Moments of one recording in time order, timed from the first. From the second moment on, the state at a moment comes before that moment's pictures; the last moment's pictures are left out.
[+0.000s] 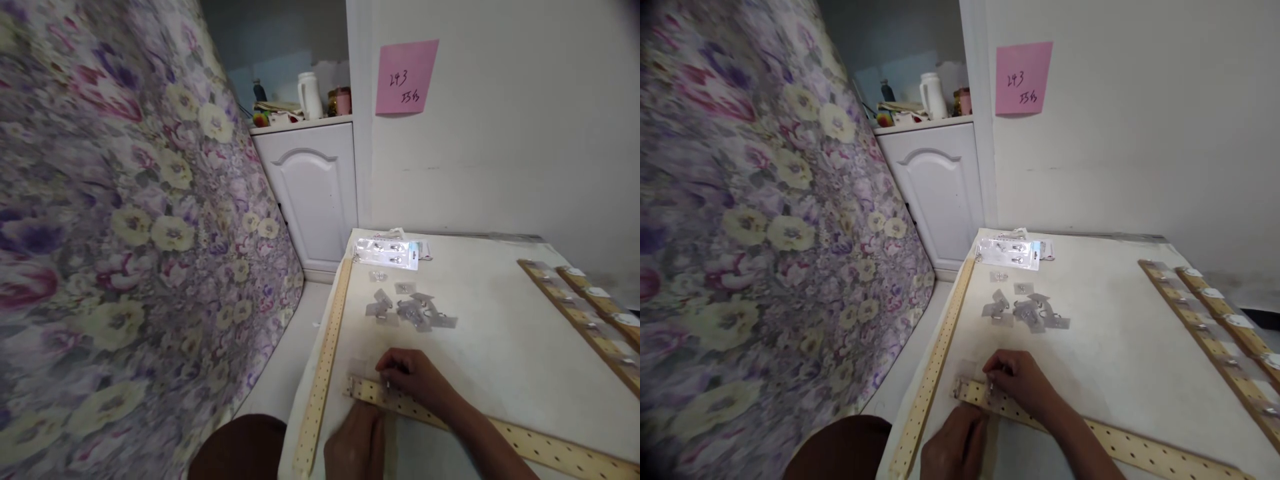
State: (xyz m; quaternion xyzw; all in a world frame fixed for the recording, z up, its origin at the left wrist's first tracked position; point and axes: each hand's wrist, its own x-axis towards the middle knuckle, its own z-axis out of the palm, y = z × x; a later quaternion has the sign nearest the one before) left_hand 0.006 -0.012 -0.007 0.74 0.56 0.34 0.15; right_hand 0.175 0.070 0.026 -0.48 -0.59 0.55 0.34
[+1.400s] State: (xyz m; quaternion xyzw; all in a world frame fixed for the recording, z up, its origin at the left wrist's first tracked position) left_hand 0.019 -0.025 -0.027 0.76 0.56 0.32 -0.10; right_hand 0.177 0.068 0.028 -0.49 -0.65 0.49 0.31
